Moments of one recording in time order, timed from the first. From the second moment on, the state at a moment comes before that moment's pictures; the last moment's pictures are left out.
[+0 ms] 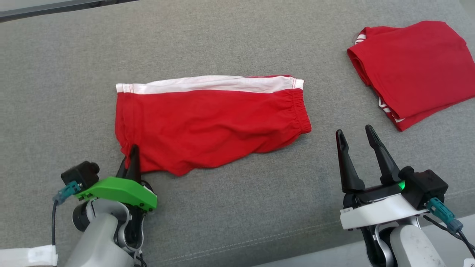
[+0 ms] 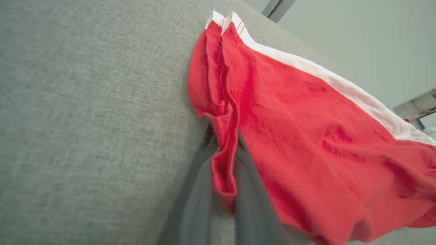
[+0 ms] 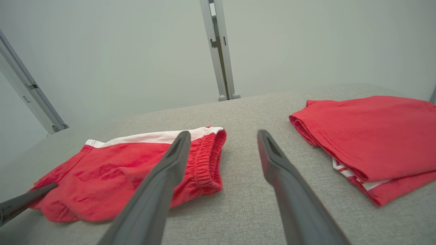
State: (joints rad) left arm -0.46 0.17 -0.36 0.73 -0.90 -0.07 -0.26; right arm -0.09 -0.06 0.14 -0.01 0.24 0.13 -0.26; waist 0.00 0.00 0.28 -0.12
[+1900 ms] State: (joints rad) left arm 0.03 0.32 -0.29 0.05 -0.48 0.19 -0.26; right arm 0.04 -0.07 0.07 0.08 0.19 0.13 -0.21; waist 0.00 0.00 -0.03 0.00
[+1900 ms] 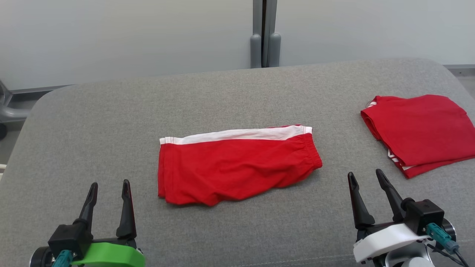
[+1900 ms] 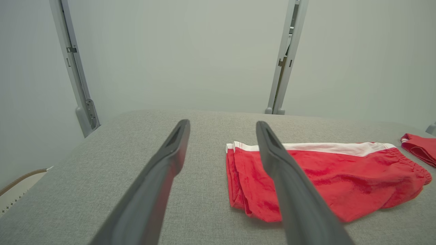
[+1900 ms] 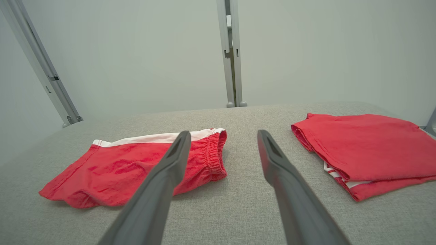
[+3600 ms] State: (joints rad) left arm -0.15 0.13 -0.30 0.12 -0.36 0.01 -0.26; right arm -0.43 -0.27 0.23 0.78 0.73 0.13 -0.13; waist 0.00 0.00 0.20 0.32
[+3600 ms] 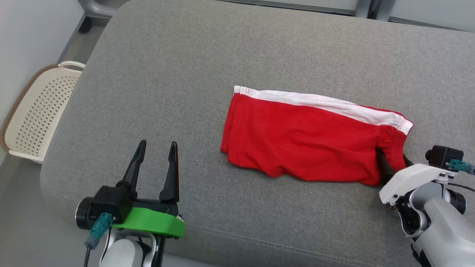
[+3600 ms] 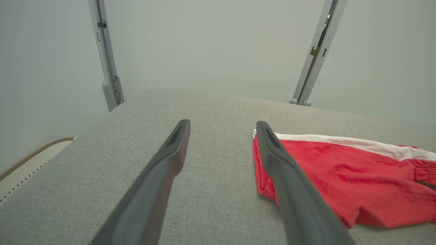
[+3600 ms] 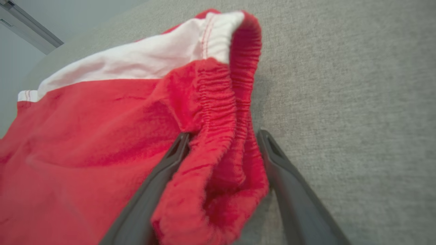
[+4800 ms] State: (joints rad) left arm -0.15 0.09 -0.21 0.13 -0.28 -0.04 -0.26; right arm -0.44 -0.34 0.43 0.48 1.00 0.13 -0.13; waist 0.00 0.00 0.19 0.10
